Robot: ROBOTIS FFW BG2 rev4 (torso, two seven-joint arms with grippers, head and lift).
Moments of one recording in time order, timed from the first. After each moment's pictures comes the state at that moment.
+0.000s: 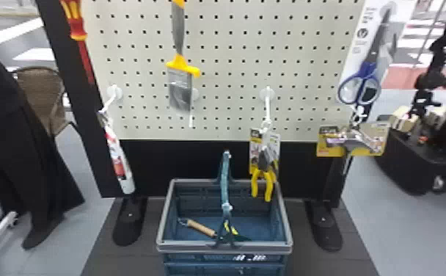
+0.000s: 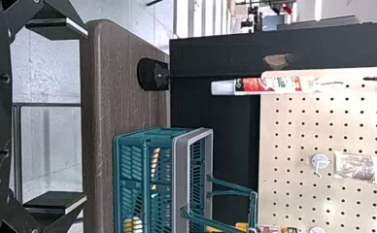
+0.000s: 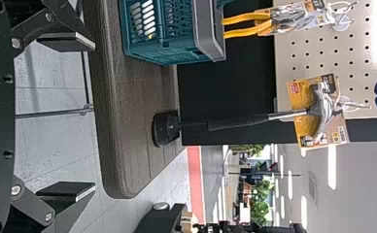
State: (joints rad) left arm 0.97 0.04 -0.01 -1.92 0.02 -0.42 -0.02; right arm 0.72 -0.05 0.13 -1.47 -0.03 -0.69 -0.22
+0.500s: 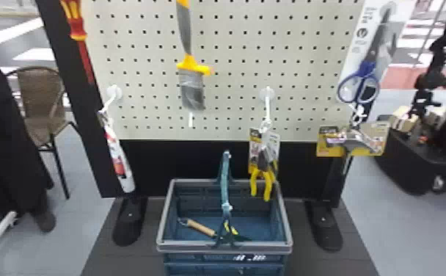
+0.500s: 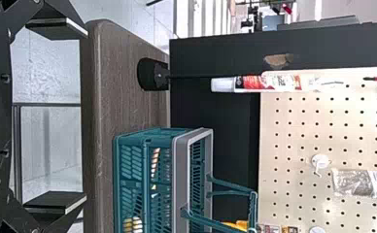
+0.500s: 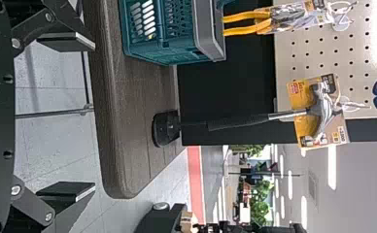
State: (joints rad) left arm 0.97 0.04 -0.01 -1.92 0.02 -0.42 -0.02; right arm 0.72 -0.05 0.13 -1.47 -0.03 -0.69 -0.22
